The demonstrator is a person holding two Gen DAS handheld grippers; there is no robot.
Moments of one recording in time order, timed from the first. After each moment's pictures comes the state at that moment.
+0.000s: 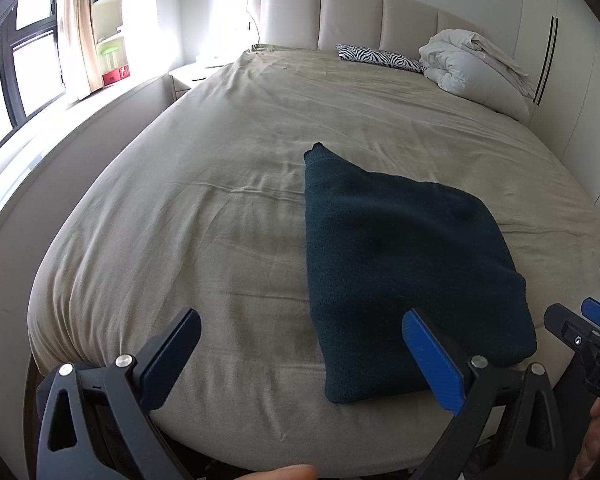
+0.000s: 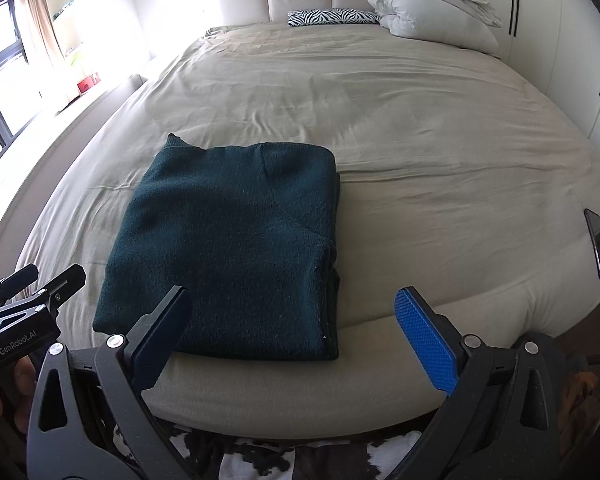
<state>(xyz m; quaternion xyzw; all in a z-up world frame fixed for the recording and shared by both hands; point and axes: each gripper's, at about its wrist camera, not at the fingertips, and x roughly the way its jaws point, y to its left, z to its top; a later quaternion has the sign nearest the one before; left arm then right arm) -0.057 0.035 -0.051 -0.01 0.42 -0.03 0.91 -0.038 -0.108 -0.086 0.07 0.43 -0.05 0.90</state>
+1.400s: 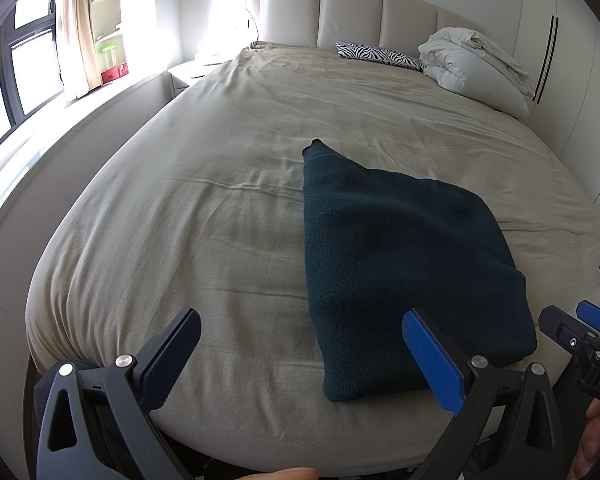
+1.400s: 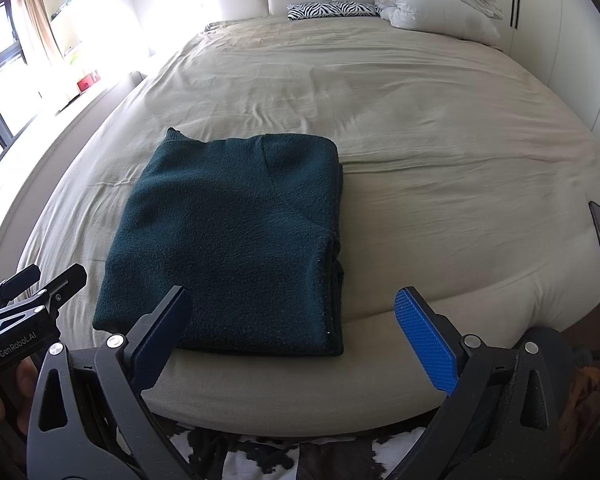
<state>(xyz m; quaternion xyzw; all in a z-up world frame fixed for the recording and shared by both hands) -0.058 0.034 -0.052 -0.01 0.42 -0.03 0.91 -0.037 -0.109 -0.093 0.07 0.44 -0.04 0.89</state>
